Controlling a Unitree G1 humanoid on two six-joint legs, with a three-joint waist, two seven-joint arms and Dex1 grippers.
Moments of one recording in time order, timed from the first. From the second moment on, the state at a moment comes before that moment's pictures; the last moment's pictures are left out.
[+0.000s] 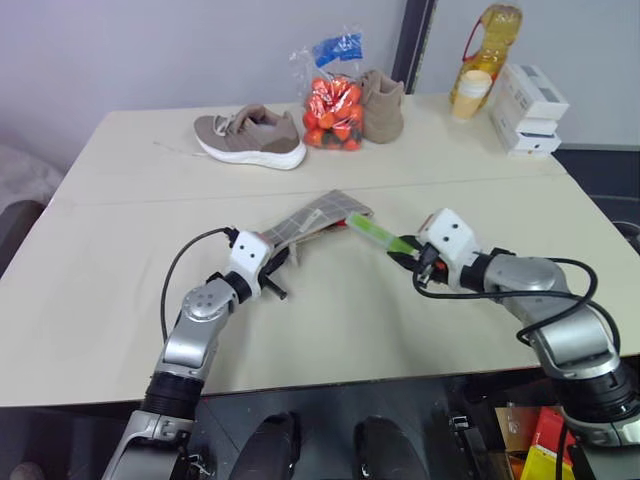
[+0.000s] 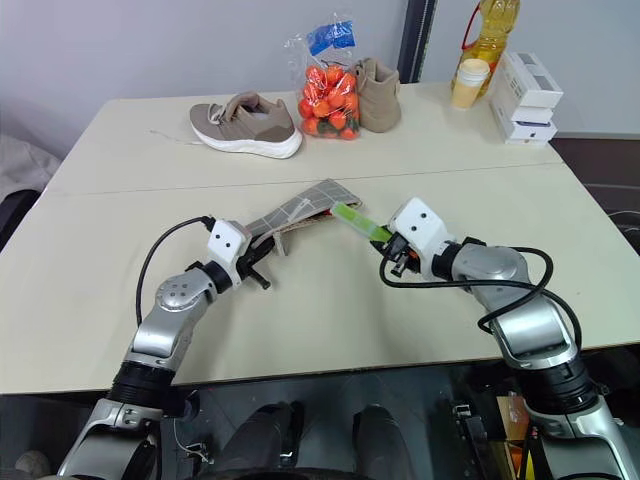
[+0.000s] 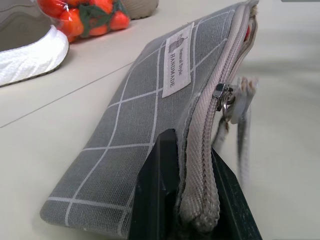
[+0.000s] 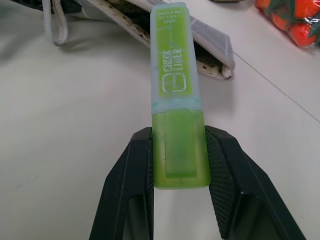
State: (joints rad) left arm -0.32 0.28 -0.07 0.10 -0.10 0.10 -0.53; right arm -0.35 -0.69 0.07 -0.36 0.18 0.65 0.70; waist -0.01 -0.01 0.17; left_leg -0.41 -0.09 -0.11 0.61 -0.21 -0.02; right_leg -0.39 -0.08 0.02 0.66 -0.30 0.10
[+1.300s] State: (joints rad) left arm -0.32 0.38 -0.21 0.03 -0.04 -0.01 -0.74; right arm -0.51 -0.76 0.33 -0.38 -0.02 0.60 0.83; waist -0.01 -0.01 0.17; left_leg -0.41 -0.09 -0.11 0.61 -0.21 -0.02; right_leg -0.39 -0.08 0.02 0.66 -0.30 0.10
